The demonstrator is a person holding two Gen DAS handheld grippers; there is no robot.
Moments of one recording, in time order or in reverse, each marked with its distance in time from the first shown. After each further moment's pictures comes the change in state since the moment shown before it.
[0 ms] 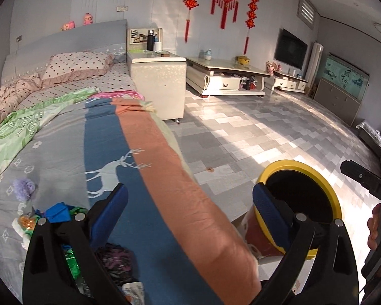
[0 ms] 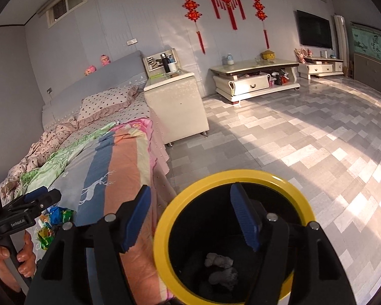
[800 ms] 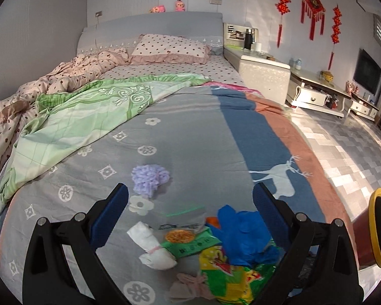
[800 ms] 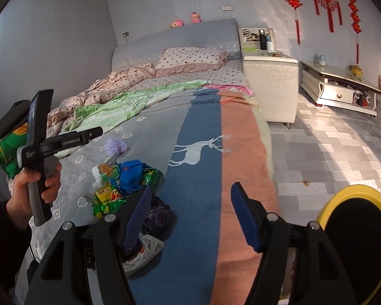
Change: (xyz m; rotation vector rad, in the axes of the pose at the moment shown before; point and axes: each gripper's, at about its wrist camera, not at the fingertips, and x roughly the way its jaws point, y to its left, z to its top) left arm -0.026 0.279 -0.018 -0.222 0.029 0.410; right arm 0.080 0.225 -0.049 -0.344 0.212 0.328
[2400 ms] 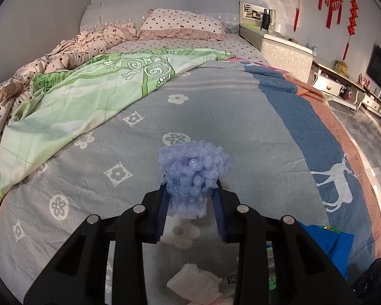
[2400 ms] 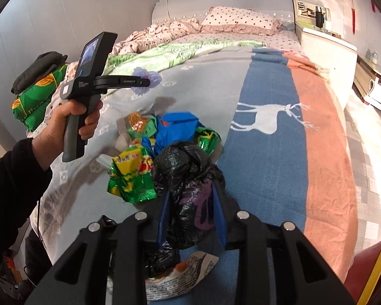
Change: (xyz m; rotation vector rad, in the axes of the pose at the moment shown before) left arm 0.109 0.068 0.009 -0.025 0.107 0.009; right arm 0.086 0.046 -0.011 -0.107 0.181 0.174
